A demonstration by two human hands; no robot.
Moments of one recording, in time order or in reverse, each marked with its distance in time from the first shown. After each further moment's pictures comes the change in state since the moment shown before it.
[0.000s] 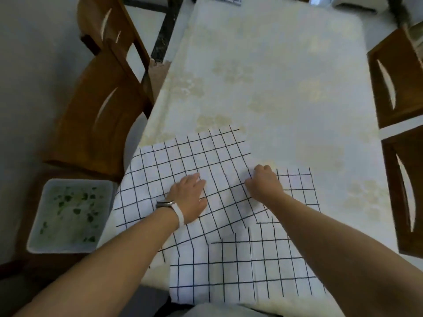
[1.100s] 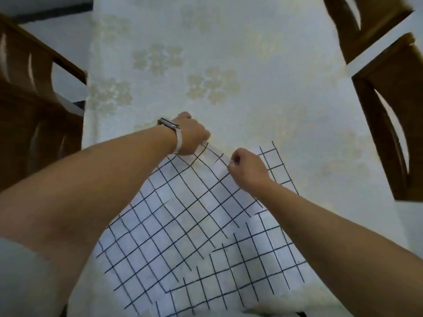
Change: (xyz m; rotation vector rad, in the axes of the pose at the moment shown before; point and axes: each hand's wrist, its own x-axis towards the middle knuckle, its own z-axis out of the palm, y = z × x) left_hand 0.210 0.131 -0.095 0.831 -0.161 0.545; right_hand 0.024 0.079 -0.031 0.477 0.085 0.014
